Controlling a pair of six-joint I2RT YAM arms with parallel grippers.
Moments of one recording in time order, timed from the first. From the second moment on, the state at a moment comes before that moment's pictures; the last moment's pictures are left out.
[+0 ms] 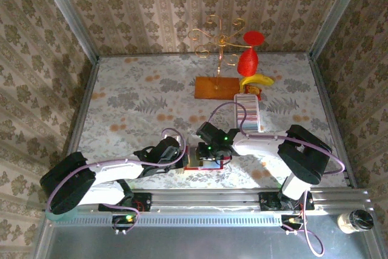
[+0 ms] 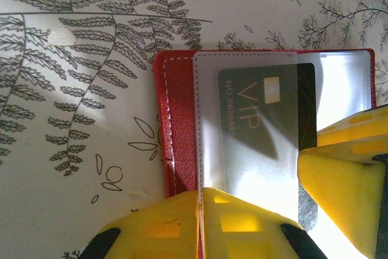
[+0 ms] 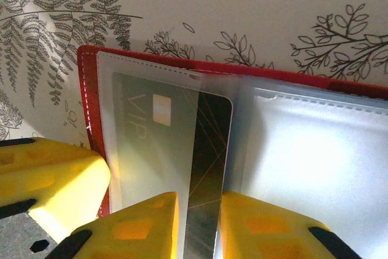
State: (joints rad) left arm -0.98 1.23 0.33 0.04 0.07 -0.93; right arm 0.93 1.66 0.87 -0.31 -0.14 0.94
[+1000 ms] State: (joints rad) left arm -0.98 1.23 0.33 0.05 0.07 -0.93; right arm 0.96 1.47 0.81 -0.40 -0.04 0.98
